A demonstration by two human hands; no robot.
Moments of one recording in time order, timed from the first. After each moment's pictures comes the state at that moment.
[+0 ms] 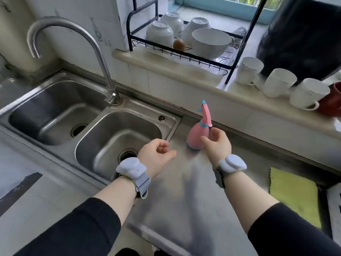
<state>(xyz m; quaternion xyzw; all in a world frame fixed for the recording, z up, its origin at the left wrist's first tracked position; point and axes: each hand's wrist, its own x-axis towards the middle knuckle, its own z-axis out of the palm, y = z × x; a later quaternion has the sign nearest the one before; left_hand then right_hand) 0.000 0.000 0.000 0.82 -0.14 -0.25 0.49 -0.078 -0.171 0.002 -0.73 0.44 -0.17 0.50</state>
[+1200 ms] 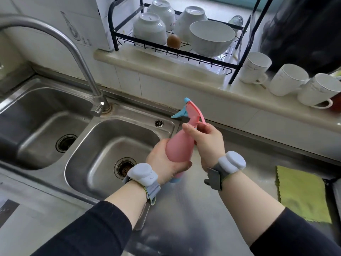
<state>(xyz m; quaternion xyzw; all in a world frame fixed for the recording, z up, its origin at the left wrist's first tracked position) 0.047 -0.019 0.007 0.82 -0.21 -0.33 0.42 -0.009 -0.144 0.024 -0.58 0.43 -0.22 0.65</state>
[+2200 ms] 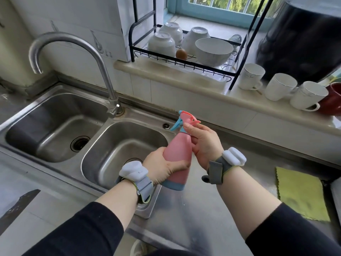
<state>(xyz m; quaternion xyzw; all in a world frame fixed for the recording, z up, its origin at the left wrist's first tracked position) 0.027 0.030 0.038 0.80 -0.19 -0.37 0.44 -0.018 -0.111 0.042 -0.46 0.37 -0.16 0.79</state>
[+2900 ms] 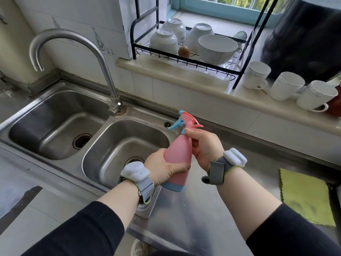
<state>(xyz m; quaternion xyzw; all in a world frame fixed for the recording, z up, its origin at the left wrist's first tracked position) 0.028 0.025 0.027 0.82 -0.17 -0.36 0.41 -0.015 -0.118 0.029 -0.45 0.40 -0.14 0.78</state>
